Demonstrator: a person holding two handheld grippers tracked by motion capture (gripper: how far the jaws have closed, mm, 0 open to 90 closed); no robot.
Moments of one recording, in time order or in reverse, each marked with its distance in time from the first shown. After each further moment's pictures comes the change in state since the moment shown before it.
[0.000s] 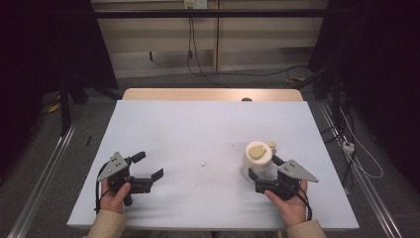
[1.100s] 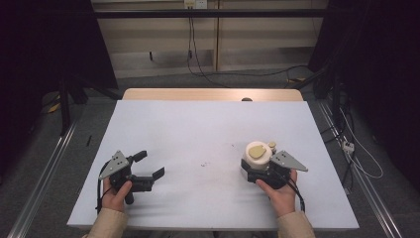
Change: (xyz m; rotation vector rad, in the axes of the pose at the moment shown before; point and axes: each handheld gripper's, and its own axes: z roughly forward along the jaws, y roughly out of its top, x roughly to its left) left arm 0.003 -0.001 0.005 -0.005 -0.004 -0.013; right arm 0.001 0.007 0.033 -0.020 0.004 0.045
